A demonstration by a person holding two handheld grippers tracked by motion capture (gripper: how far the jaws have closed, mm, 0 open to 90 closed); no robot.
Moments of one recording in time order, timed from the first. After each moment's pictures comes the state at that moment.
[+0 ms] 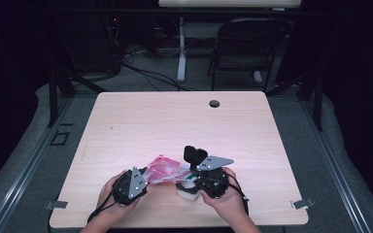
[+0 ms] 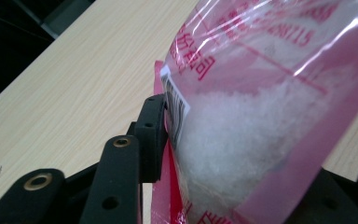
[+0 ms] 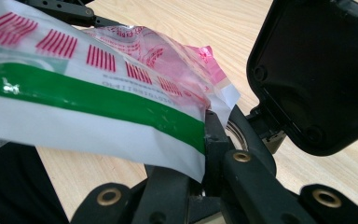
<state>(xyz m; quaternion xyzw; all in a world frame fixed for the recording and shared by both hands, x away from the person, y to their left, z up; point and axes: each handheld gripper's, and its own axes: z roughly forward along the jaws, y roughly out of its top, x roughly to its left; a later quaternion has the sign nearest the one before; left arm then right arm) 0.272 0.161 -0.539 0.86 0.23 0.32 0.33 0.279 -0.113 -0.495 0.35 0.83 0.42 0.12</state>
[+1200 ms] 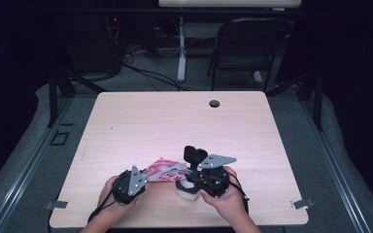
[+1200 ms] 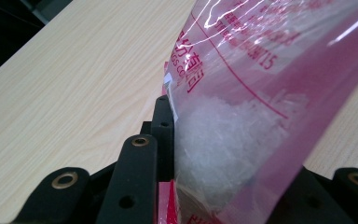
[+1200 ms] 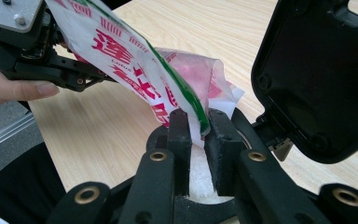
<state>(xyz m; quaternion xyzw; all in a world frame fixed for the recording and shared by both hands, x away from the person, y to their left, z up) 0.281 0.166 -0.551 0.86 0.25 0.30 0.32 0.282 -0.115 -0.494 0.35 0.82 0.45 0.10</state>
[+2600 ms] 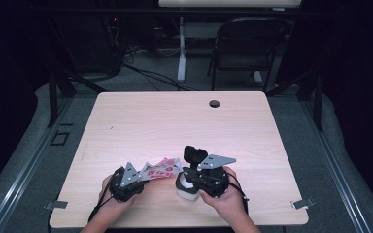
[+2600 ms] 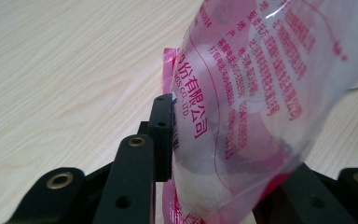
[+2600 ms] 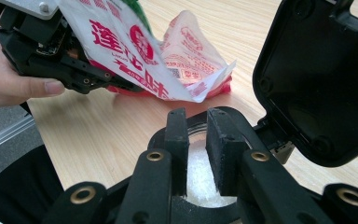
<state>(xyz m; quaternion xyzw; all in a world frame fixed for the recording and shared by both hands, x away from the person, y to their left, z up) 0.295 0.181 -0.561 0.85 0.31 0.22 0.37 0.281 -0.115 -0.494 0.35 0.82 0.45 0.10</state>
